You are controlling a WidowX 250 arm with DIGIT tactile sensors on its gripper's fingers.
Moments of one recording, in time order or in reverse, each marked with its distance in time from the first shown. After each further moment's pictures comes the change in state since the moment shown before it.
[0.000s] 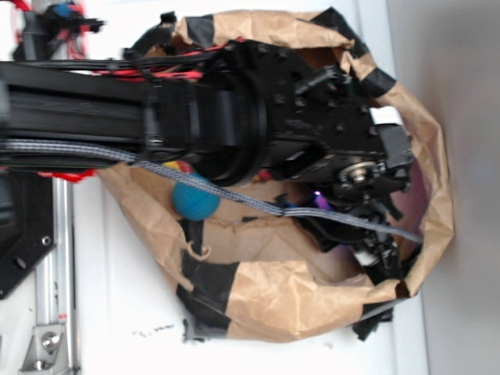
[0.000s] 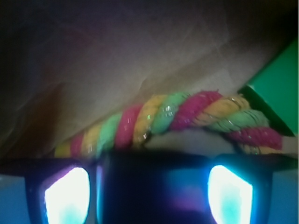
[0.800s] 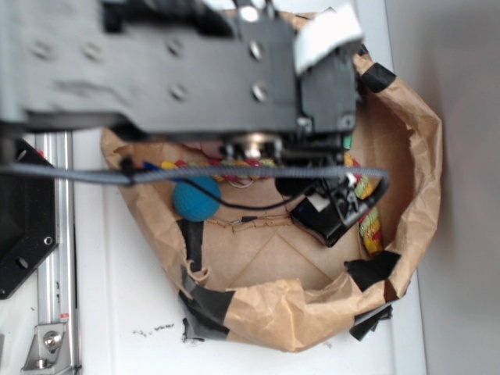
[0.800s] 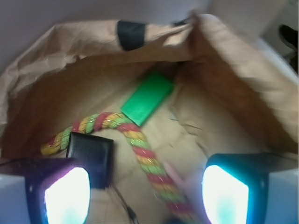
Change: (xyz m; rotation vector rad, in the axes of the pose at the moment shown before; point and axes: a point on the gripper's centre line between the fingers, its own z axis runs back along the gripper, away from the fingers) arm -0.010 0.045 0.094 0.209 -0.162 0.081
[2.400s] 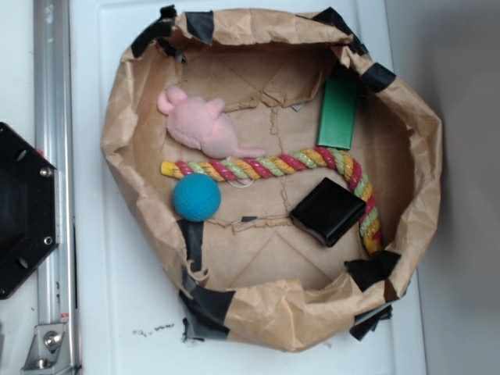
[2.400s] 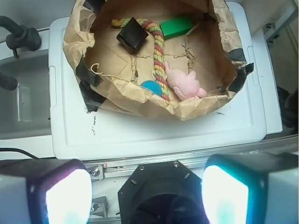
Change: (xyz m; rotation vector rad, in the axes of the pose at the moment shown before) arm -0.115 0.055 0.167 -0.066 0.155 -0.508
